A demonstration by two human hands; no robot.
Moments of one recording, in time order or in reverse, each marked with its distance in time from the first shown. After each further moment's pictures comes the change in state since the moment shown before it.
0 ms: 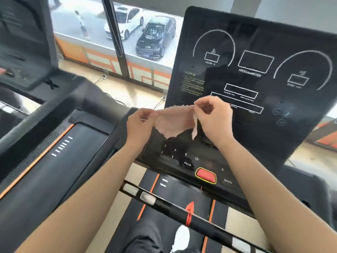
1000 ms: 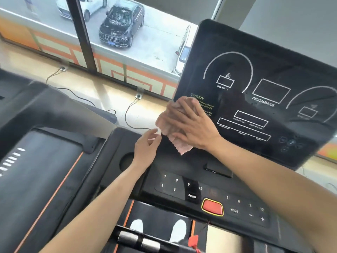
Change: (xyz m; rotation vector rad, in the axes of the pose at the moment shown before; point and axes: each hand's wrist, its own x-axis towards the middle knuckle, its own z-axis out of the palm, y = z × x) left_hand 0.097 -0.089 0.050 -0.059 -0.305 -0.160; right_hand 0.110 0.078 0.090 -1.336 -0.436 -0.835
